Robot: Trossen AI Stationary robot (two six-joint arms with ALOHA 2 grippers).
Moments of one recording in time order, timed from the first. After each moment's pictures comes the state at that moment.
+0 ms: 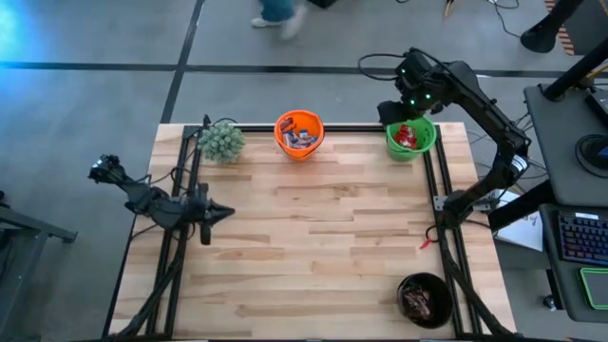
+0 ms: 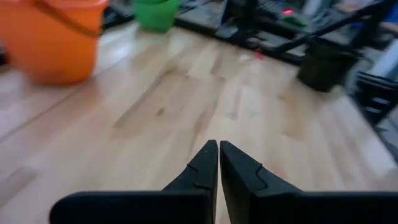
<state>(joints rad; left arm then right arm) -0.59 0.11 0.15 -0.43 -0.72 -0.54 -0.83 1.52 1.80 -1.46 -0.04 0.40</state>
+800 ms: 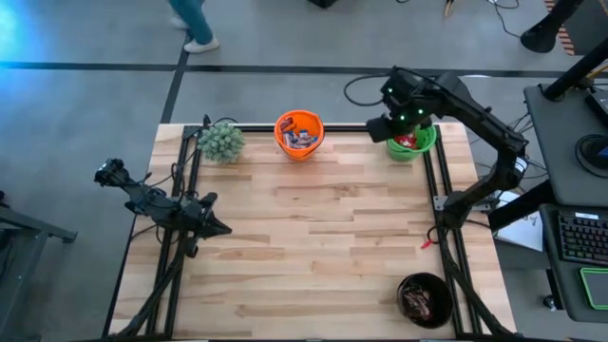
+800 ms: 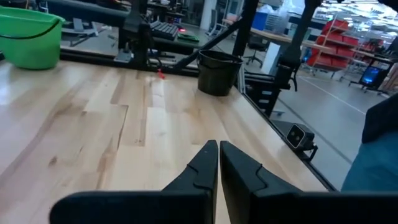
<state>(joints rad) -0.59 0.00 0.09 -0.21 -0.35 -0.26 -0.64 1.51 1.79 -1.49 -0.09 0.55</state>
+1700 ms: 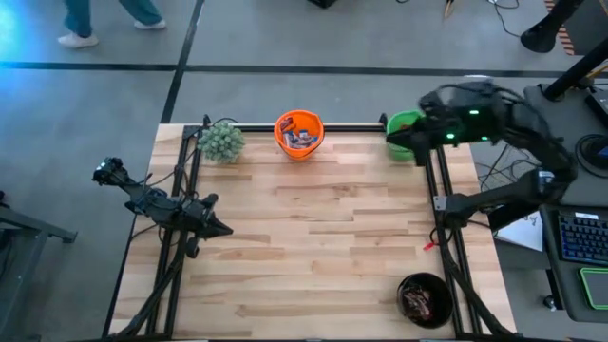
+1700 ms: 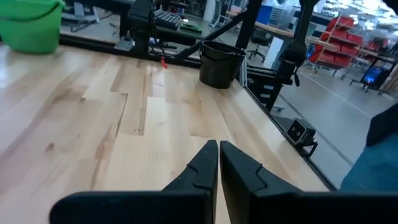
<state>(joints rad) -0.59 0.04 0.09 -0.21 -0.36 -0.31 -0.27 1.18 1.79 -1.13 -0.08 0.51</state>
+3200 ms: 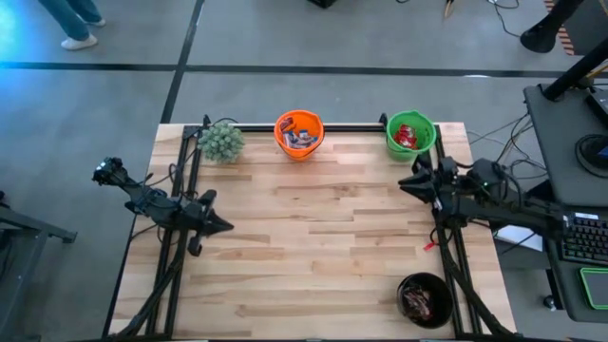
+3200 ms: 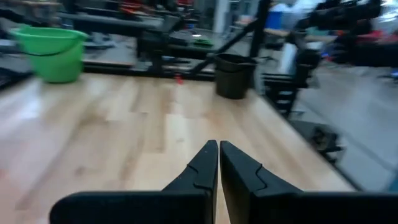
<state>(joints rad) -0.59 0.04 0.08 -0.15 -0.42 -0.20 -0.27 0.21 0.36 0.04 -0.35 0.40</state>
